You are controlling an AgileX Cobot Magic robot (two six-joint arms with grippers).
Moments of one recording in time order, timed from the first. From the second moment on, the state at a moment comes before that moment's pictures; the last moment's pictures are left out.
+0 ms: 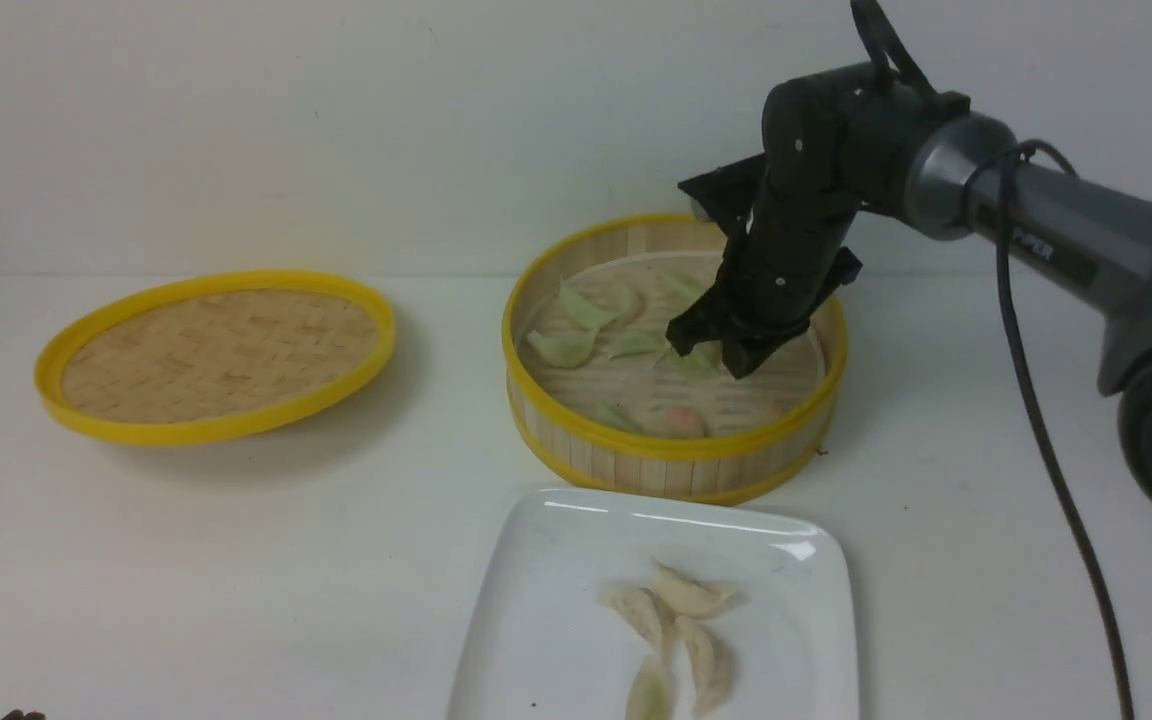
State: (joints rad) right arm 0.41 2.32 -2.11 0.04 1.23 -0.09; left arm -0.07 -0.02 0.03 -0.10 0.38 0.17
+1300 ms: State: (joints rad) right arm 0.41 2.42 -2.13 0.19 1.03 -0.26; left arm -0.07 -0.02 0.03 -0.10 0.38 0.17
